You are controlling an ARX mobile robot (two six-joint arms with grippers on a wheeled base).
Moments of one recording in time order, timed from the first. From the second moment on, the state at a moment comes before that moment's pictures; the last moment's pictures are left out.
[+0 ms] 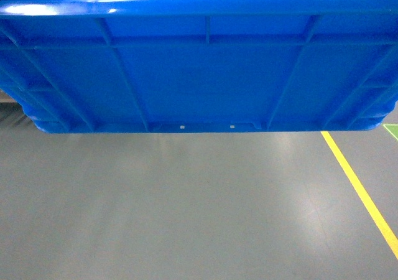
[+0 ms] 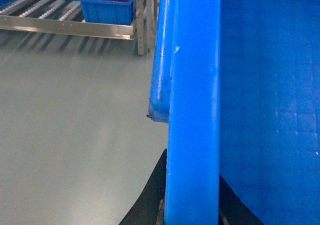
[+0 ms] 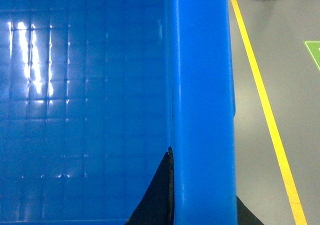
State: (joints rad) left arm -0.19 1.30 0.91 0.06 -0.19 -0.11; right arm 0.24 1.41 1.07 -0.10 0.20 0.13
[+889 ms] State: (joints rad) left arm -0.19 1.30 0.91 0.06 -0.19 -0.11; right arm 0.24 1.41 1.07 -0.10 0.21 0.13
